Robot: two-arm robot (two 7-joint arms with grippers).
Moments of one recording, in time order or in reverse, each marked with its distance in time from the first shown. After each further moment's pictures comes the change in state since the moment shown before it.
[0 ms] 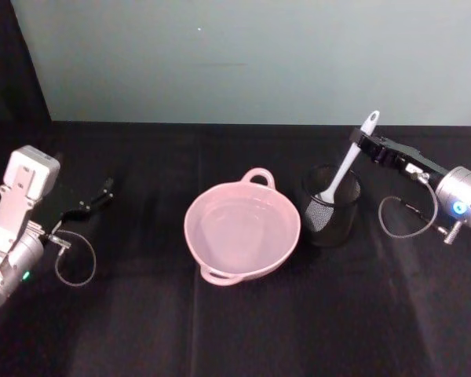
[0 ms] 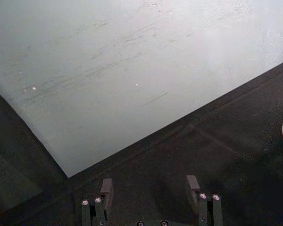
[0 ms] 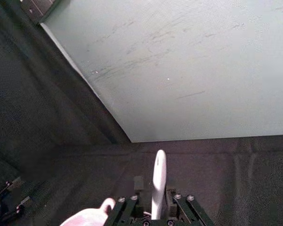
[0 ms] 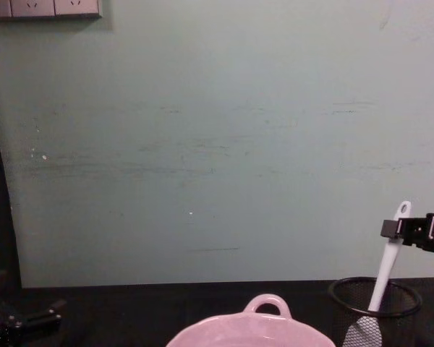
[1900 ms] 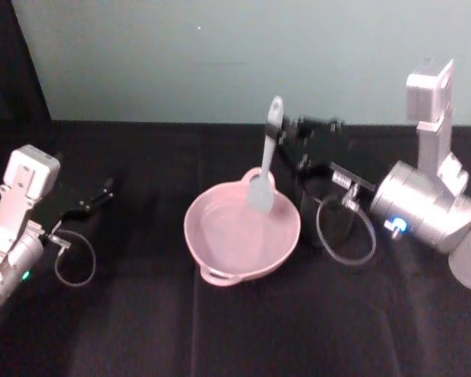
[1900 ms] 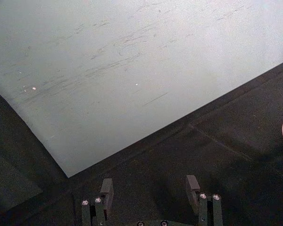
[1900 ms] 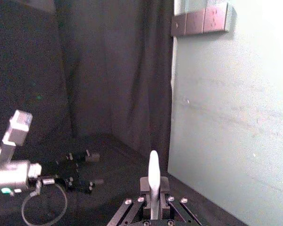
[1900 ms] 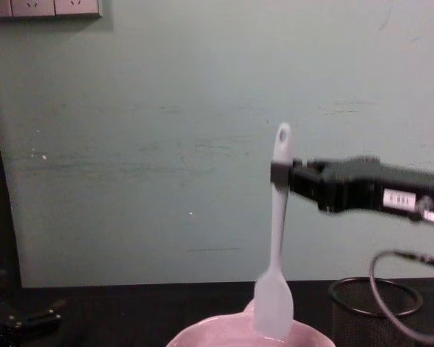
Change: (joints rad) left arm 0.000 0.000 0.000 0.000 0.000 0.000 0.000; right arm -0.044 0.022 -0.160 -0.295 -0.390 -0.295 0.095
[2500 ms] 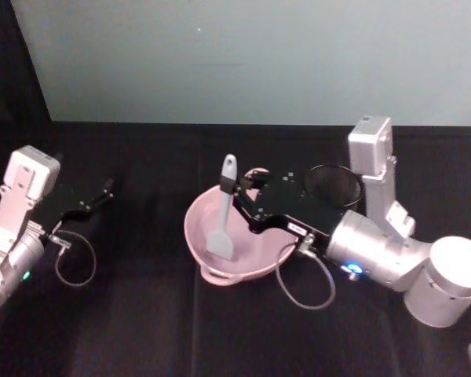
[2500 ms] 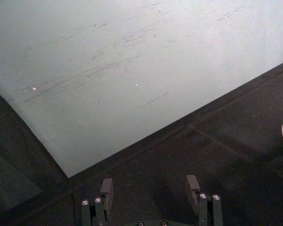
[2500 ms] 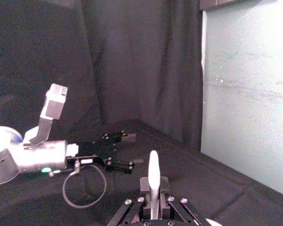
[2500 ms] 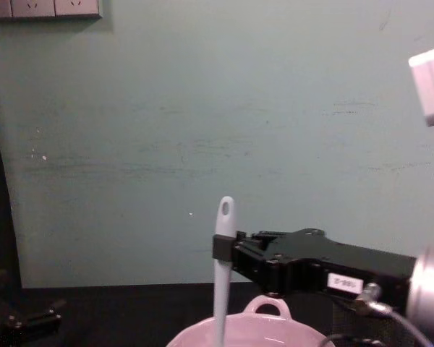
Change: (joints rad) left arm 0.000 0.000 0.000 0.000 0.000 0.000 0.000; right arm -0.052 -0.091 -0.061 0.063 -0.042 -0.021 0.053
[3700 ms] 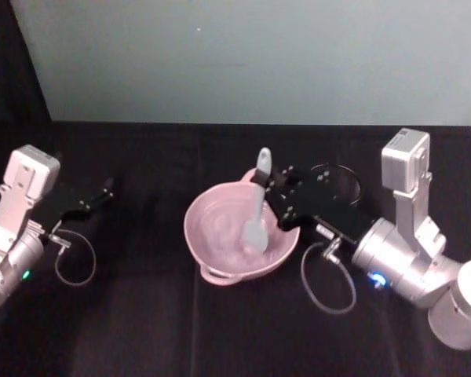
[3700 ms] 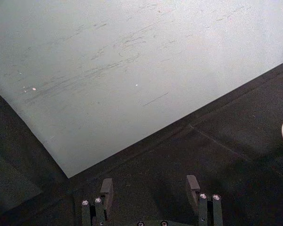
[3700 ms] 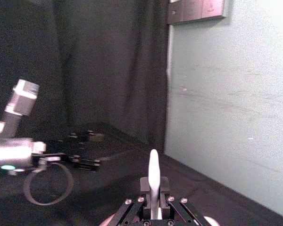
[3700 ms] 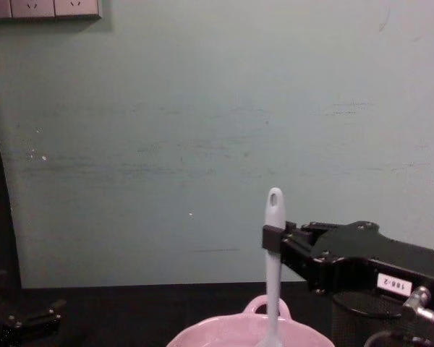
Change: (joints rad) left arm 0.000 0.000 0.000 0.000 0.000 0.000 0.000; right arm -0.125 -0.002 0.118 -0.082 -0.115 -0.054 -0.080
